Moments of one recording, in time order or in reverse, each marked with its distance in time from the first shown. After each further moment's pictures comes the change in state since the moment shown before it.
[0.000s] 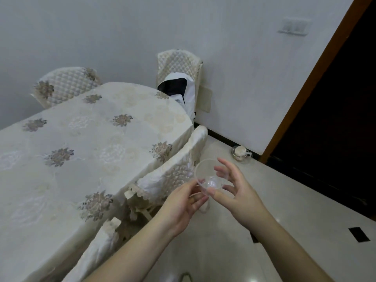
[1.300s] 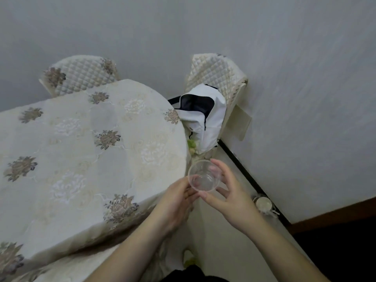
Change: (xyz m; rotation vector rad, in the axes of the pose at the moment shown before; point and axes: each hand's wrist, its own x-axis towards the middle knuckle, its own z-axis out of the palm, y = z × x) left_hand 0.391 0.137 0.115 -0.048 0.330 0.206; right_hand 0.459 0.073 -0.157 0.052 -0.460 -0.075
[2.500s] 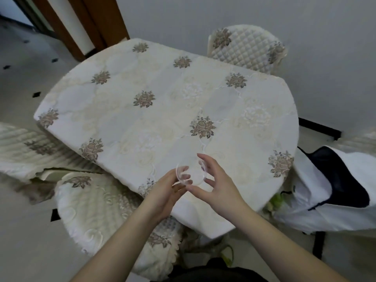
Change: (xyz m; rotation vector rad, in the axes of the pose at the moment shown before) left_hand 0.087 0.074 -0.100 -0.602 0.964 0.328; right_hand 0.295 0.009 0.115 -0.083 -1.037 -0.123
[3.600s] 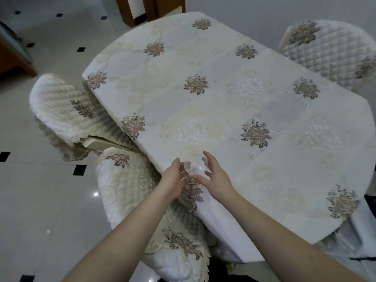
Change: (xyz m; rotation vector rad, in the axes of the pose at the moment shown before) left_hand 0.089 0.012 -0.128 -0.167 0.384 -0.060; right_hand 0.122 0.058 0.132 -0.025 -0.260 0.177
